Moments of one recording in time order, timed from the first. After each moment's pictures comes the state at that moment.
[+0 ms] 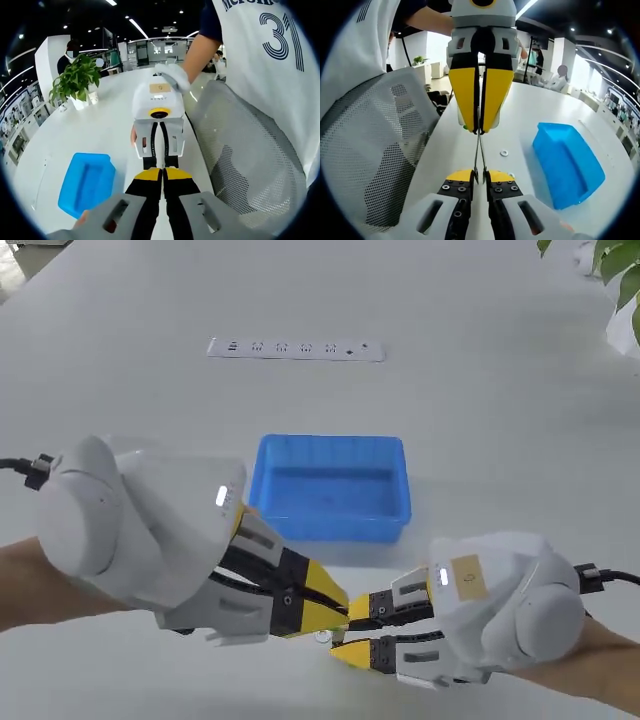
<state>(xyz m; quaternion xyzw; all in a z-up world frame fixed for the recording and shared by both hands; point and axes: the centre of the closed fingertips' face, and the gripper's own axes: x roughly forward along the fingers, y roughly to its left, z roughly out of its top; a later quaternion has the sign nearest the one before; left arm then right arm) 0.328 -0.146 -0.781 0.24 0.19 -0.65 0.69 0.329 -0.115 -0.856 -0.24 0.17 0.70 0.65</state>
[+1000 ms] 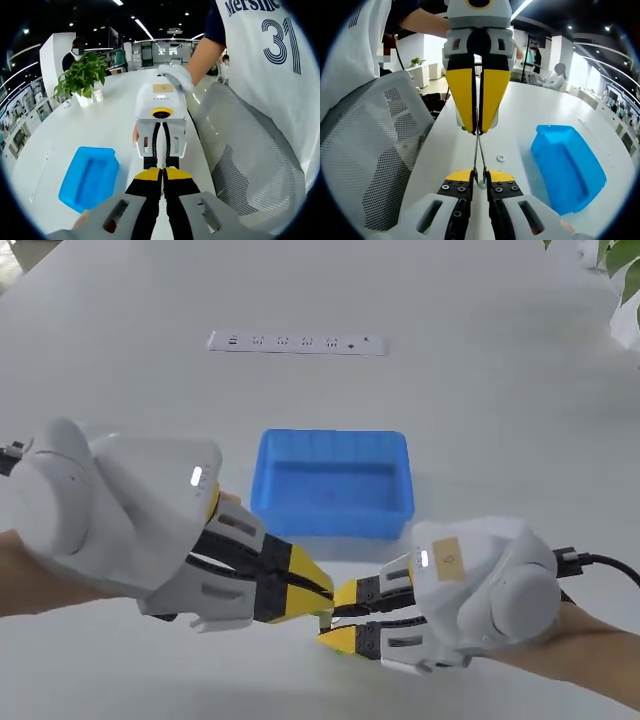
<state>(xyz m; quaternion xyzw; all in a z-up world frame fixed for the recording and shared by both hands) 0.333 -0.133 -0.779 0.22 0.20 -0.65 0.70 0.336 -0.101 -0.855 -0.24 0.18 0.70 0.65</state>
